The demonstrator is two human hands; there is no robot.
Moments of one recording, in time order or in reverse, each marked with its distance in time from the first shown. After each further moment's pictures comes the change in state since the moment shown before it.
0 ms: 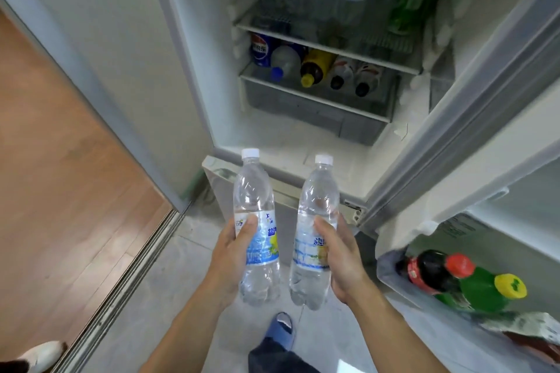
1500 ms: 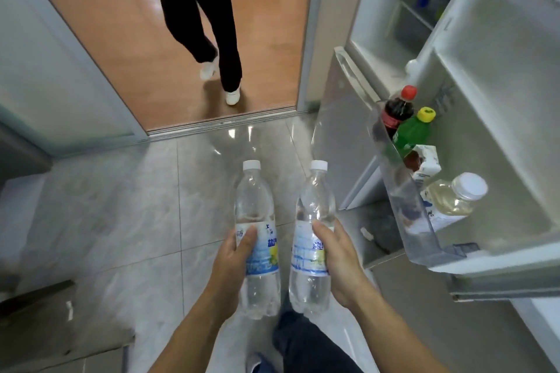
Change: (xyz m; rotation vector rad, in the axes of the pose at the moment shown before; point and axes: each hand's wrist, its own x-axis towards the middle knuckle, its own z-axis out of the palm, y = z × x) left_hand -0.448 -0.331 0.318 -0.347 0.812 0.148; right_hand -0.282 0.061 -0.375 -0.349 -0.865 0.301
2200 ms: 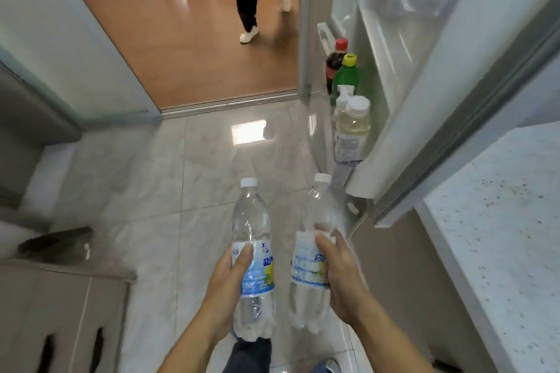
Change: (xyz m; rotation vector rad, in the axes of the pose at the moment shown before) left_hand -0.187 -0.124 0.133 0.025 0.070 -0.042; right_hand -0.156 0.048 -0.185 0.037 -0.032 0.062
